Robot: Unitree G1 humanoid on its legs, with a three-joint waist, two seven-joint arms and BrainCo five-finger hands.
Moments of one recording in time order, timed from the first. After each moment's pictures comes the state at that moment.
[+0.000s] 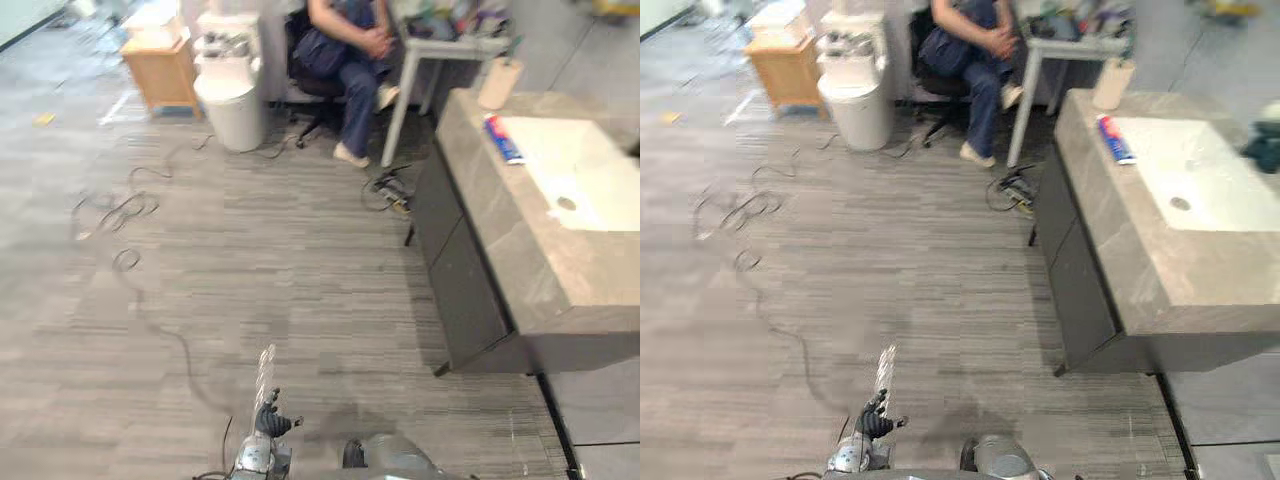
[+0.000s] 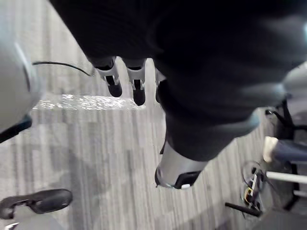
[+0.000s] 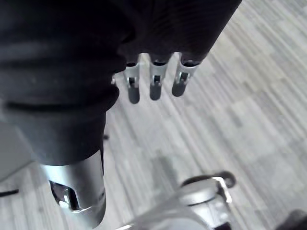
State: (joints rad) left arm 0.15 -0.05 0.09 0.79 0.26 -0.12 0.13; right arm 0.27 0.05 -0.41 0.84 -0.04 -0.06 -0.07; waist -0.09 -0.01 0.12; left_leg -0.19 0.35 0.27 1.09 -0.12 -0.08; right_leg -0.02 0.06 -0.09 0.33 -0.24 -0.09
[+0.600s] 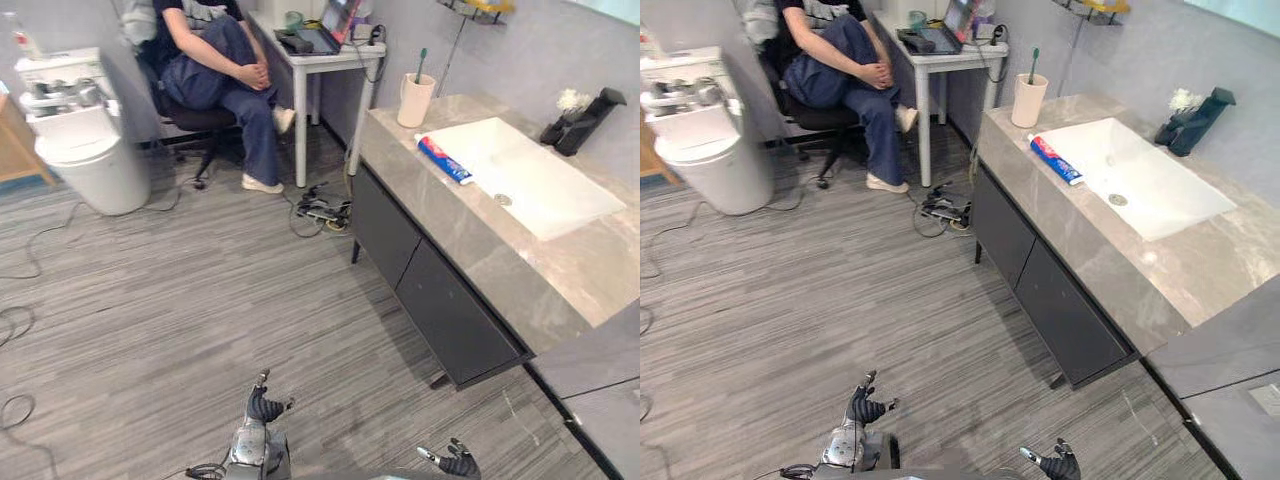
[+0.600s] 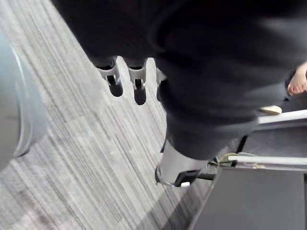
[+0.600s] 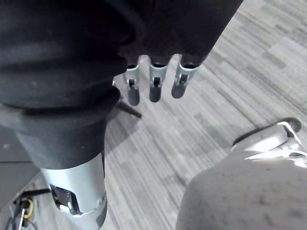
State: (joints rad) left arm 0.18 -0.05 0.01 0.67 0.21 -0.12 0.16; right arm 0.26 0.03 -0.29 0.84 -0.14 -0.08 -0.07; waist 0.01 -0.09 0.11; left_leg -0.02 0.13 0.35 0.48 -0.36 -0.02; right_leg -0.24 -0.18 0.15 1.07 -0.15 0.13
